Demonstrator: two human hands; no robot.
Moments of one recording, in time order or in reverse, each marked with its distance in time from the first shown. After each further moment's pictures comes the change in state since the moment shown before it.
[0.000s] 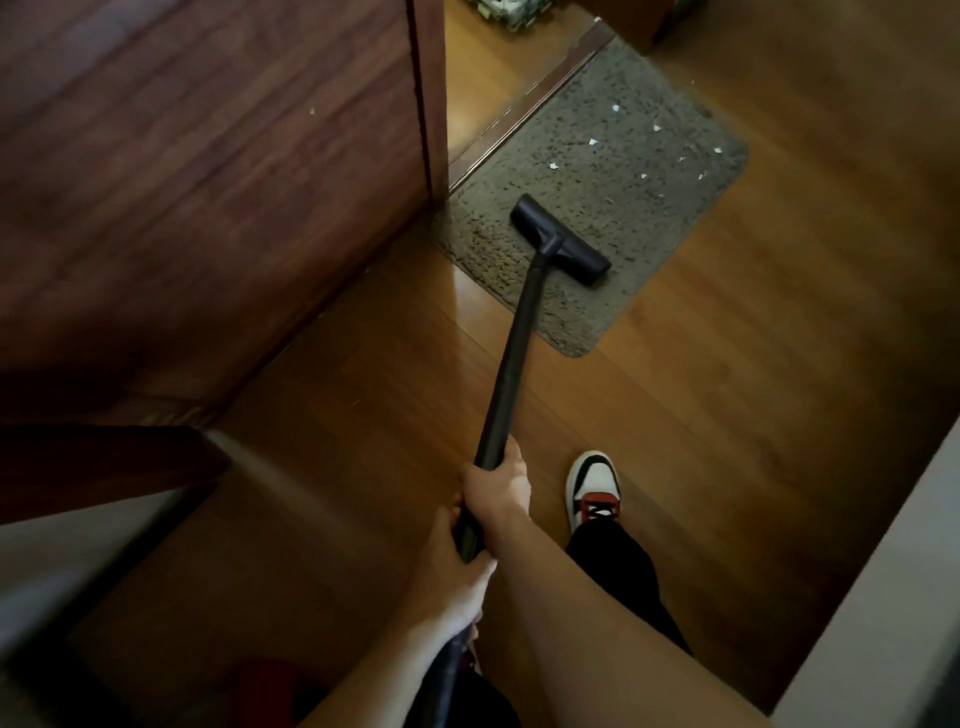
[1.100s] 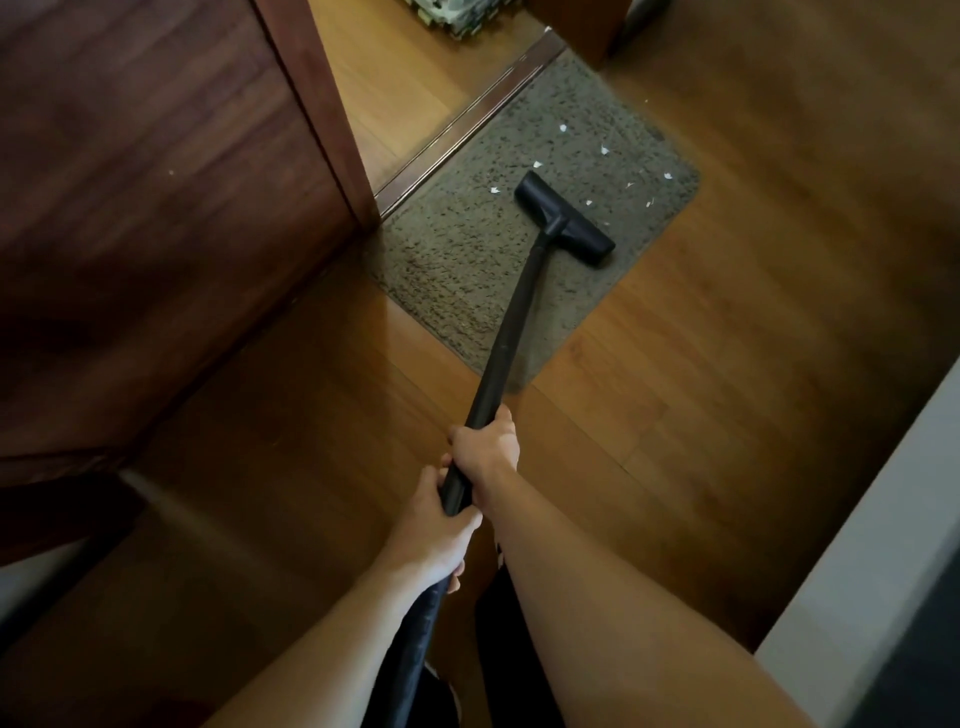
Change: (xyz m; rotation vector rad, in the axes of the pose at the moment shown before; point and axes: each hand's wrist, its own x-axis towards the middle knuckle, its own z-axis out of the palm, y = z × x) left_hand 0.058 0.151 0.071 0.084 -0.025 -0.017; right_hand 0.090 -0.120 -0.101 0.063 0.003 0.082
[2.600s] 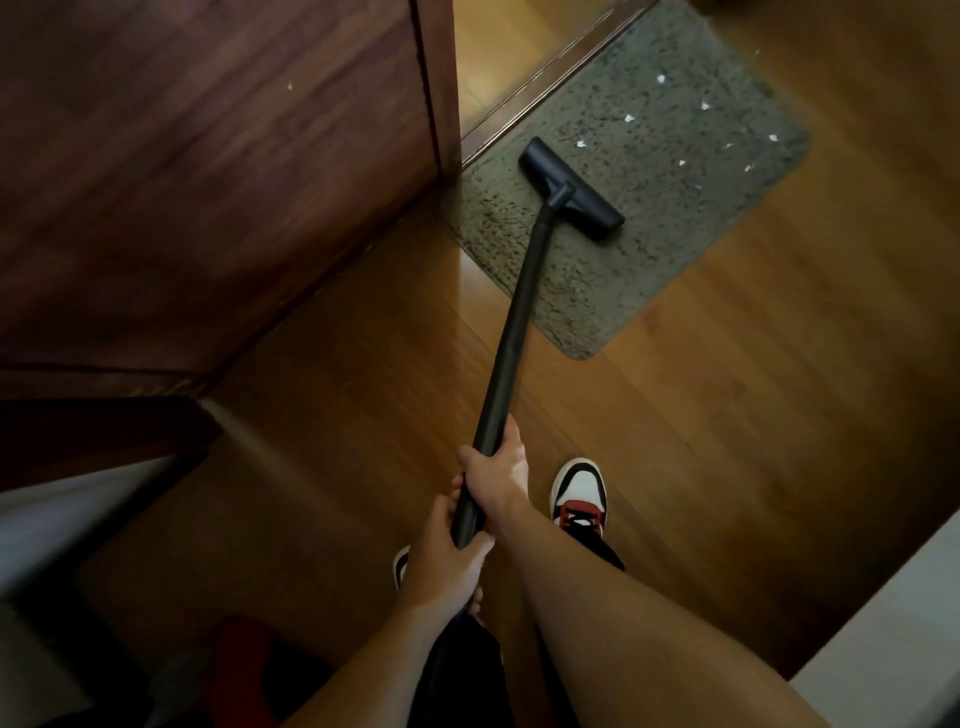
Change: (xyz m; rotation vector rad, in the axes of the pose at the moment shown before) left_hand -0.021 -0.121 -0.023 -0.286 0.076 -0.105; right_hand -0.027 0.095 0.061 -0.034 -0.200 -0.034
